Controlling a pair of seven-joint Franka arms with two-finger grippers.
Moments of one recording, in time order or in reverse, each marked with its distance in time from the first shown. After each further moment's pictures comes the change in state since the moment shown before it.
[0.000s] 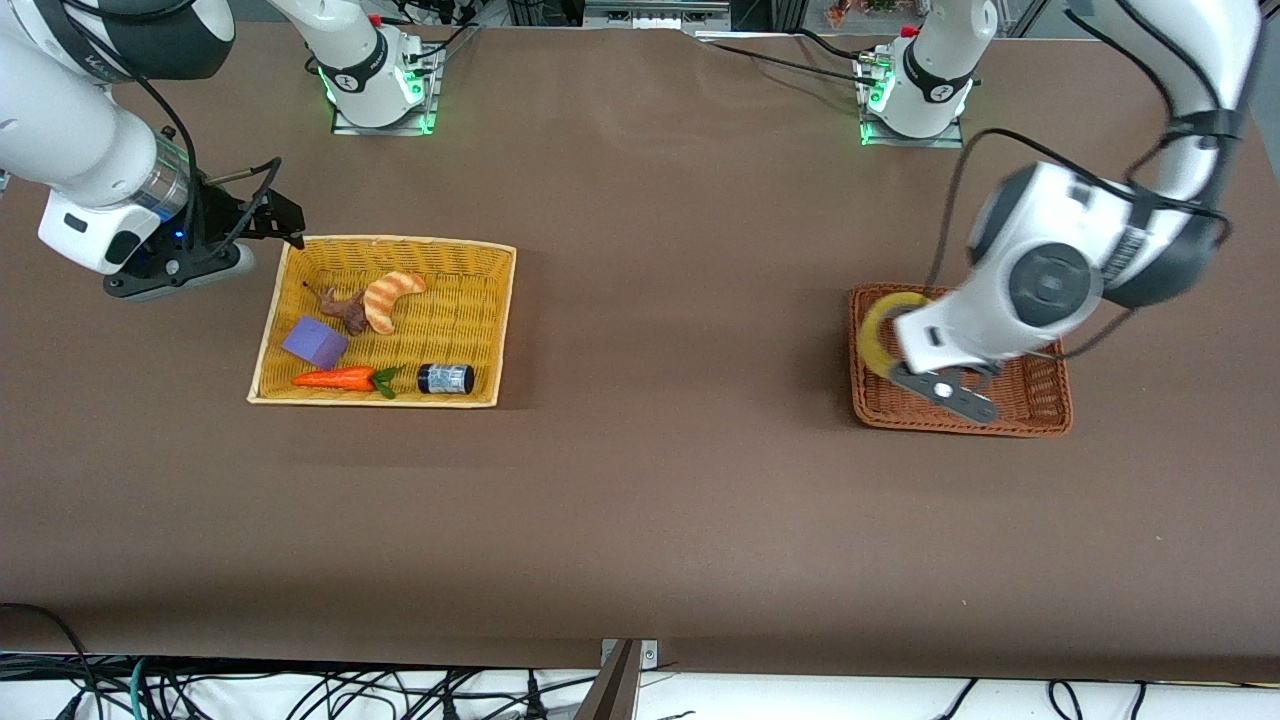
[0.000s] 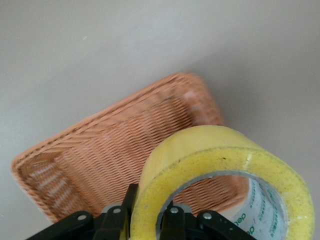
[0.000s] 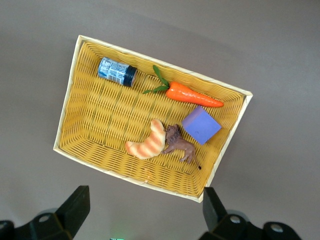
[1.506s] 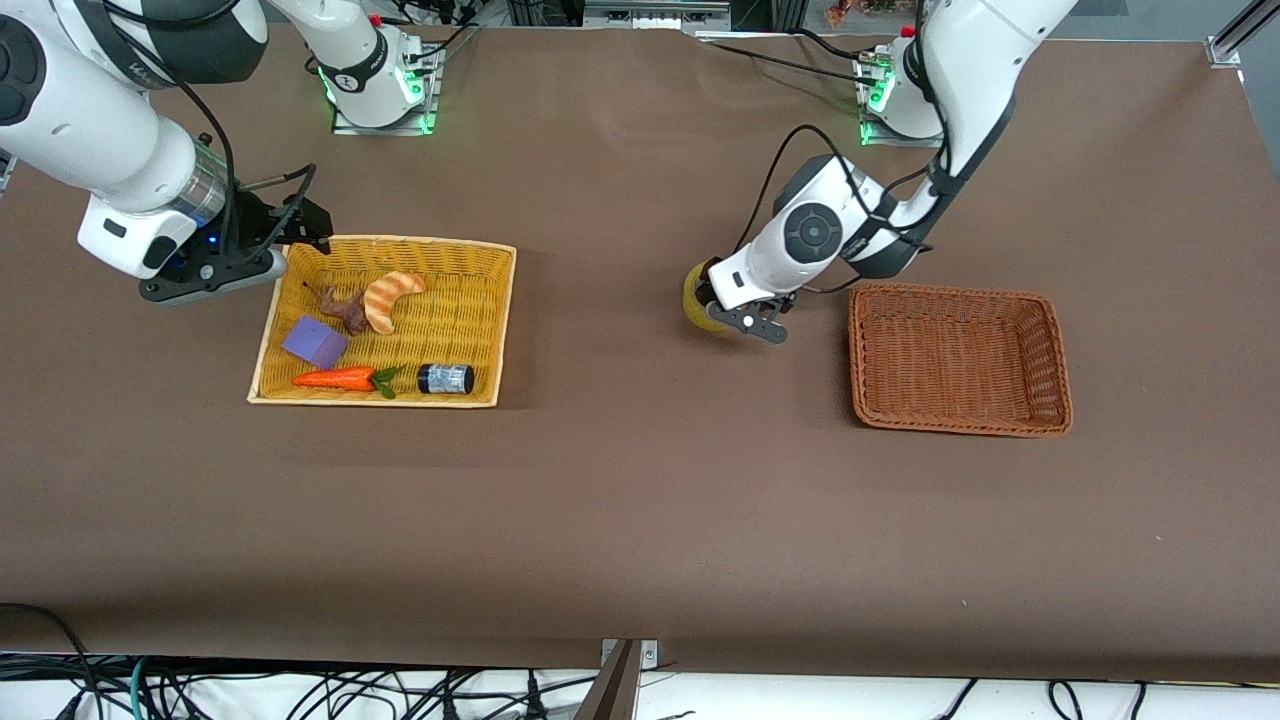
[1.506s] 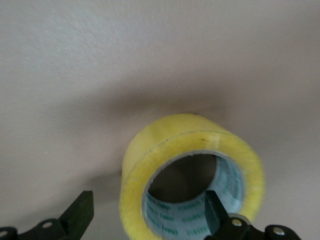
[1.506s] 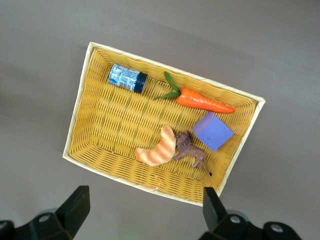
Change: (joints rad) left arm -0.386 0.138 -0.014 -0.389 -0.156 0.629 -0.530; right arm 0.001 0.017 0.049 -0.002 0.003 0.028 0.056
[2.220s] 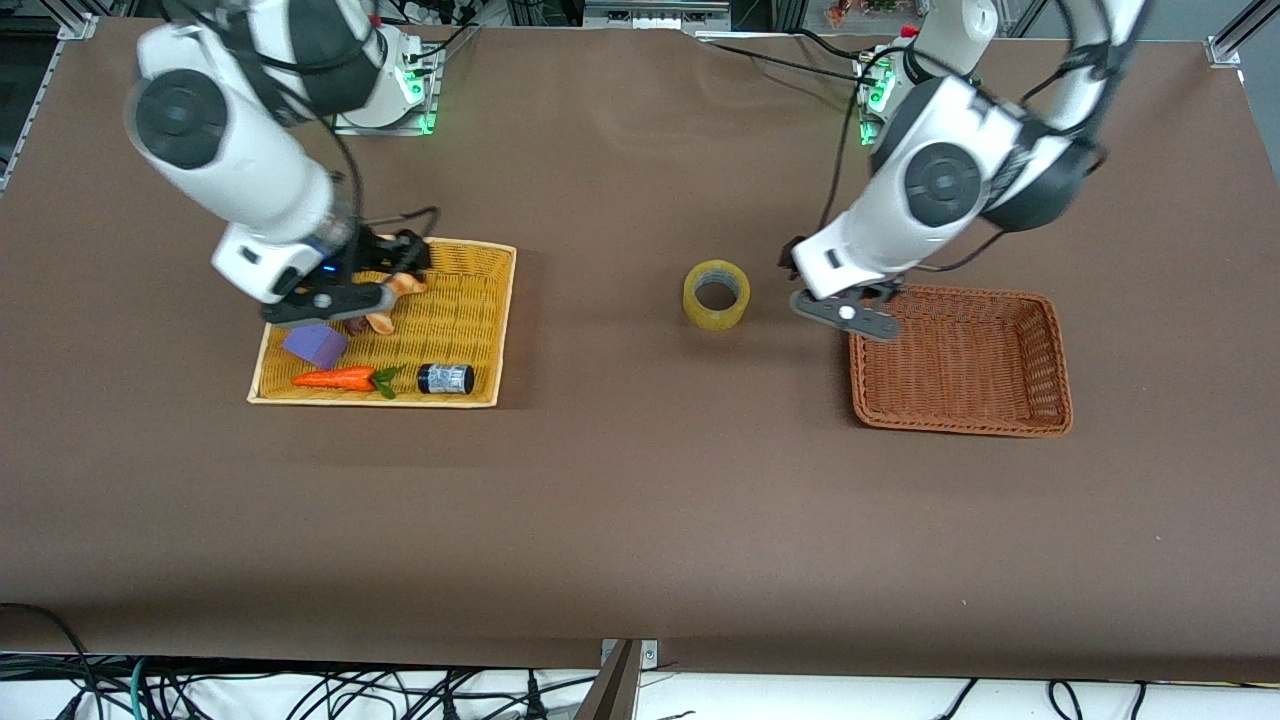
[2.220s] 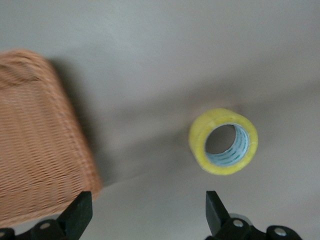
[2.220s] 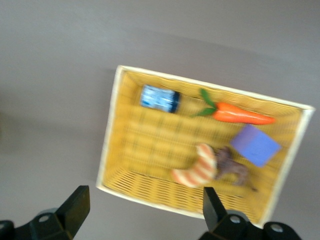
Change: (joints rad) left arm 0.102 -0.306 0.028 0.120 -0.158 -0.422 0.147; right arm 0.046 0.076 0.068 0.021 -0.002 0.074 0.194
